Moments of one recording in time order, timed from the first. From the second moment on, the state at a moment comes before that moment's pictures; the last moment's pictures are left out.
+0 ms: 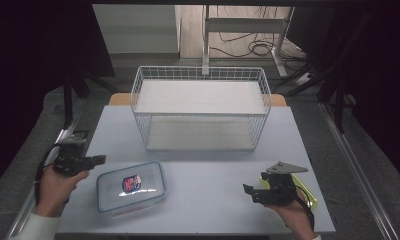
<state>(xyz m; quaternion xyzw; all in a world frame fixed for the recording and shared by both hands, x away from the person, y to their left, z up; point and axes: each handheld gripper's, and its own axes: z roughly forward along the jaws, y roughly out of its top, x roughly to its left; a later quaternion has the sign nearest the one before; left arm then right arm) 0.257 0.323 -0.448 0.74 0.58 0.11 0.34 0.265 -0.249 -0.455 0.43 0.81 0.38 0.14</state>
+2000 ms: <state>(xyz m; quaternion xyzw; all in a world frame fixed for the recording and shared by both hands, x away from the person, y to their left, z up) 0.284 0.237 -0.517 0.78 0.53 -0.01 0.32 0.260 -0.236 -0.450 0.41 0.82 0.38 0.13</state>
